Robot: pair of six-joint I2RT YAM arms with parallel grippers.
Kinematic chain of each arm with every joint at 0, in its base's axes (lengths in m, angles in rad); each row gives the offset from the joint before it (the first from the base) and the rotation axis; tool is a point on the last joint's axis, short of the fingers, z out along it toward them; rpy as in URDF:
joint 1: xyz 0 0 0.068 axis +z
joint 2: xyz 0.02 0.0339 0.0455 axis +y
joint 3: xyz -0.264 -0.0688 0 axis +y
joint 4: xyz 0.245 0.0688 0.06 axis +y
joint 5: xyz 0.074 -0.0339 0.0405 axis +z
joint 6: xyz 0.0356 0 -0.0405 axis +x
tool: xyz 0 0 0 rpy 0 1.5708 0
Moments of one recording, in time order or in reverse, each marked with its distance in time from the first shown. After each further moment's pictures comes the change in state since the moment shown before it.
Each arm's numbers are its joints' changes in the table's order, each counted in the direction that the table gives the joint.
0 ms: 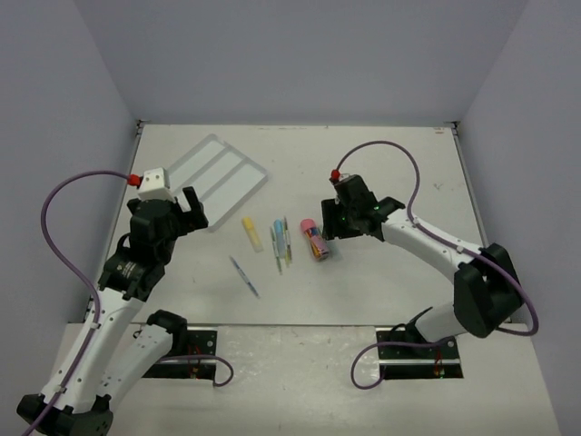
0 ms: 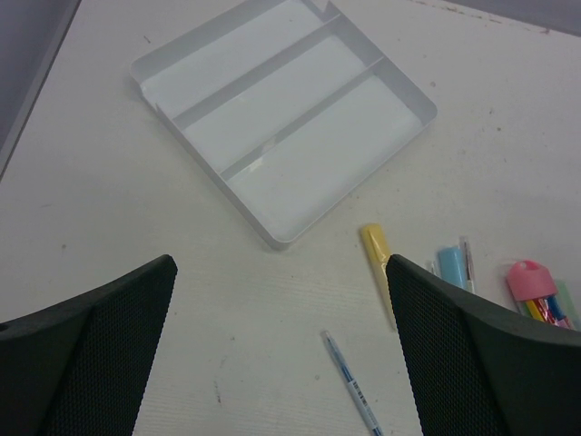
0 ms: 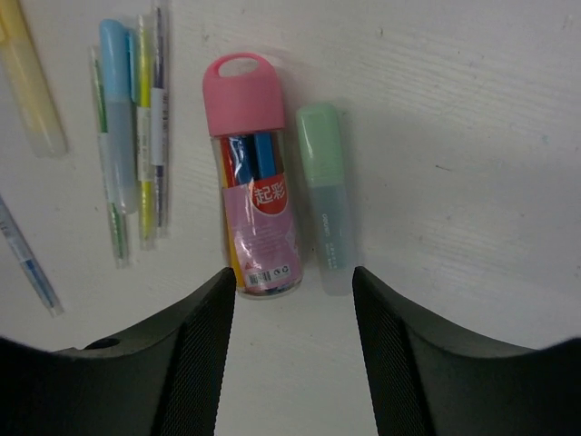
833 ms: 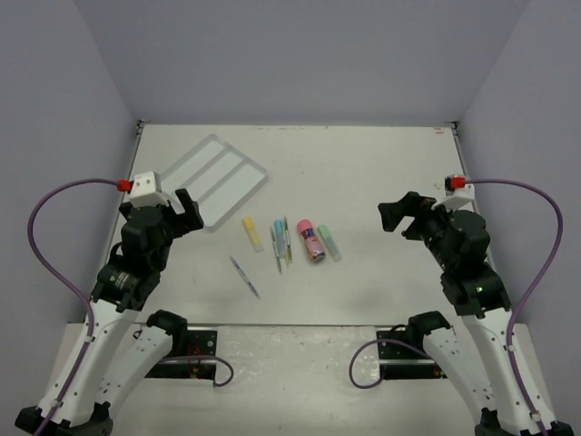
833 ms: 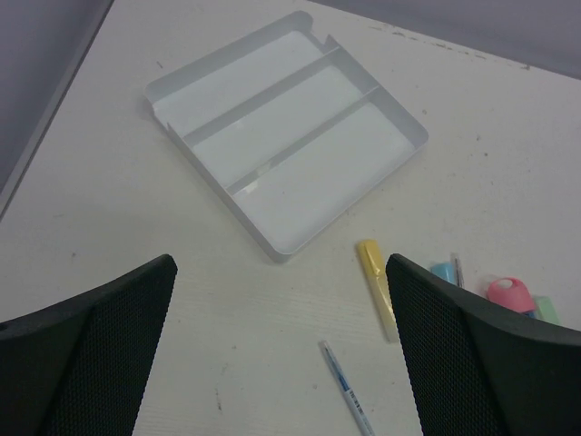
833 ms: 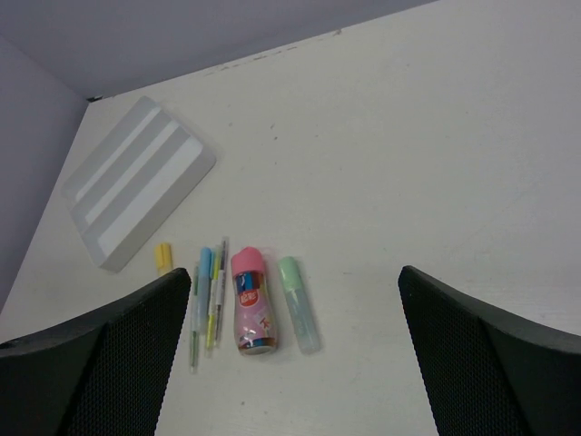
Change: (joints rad) left arm -0.002 -0.065 0.000 0.001 0.024 0.000; right arm -0.347 -0.845 0.190 -0.039 0.013 0.034
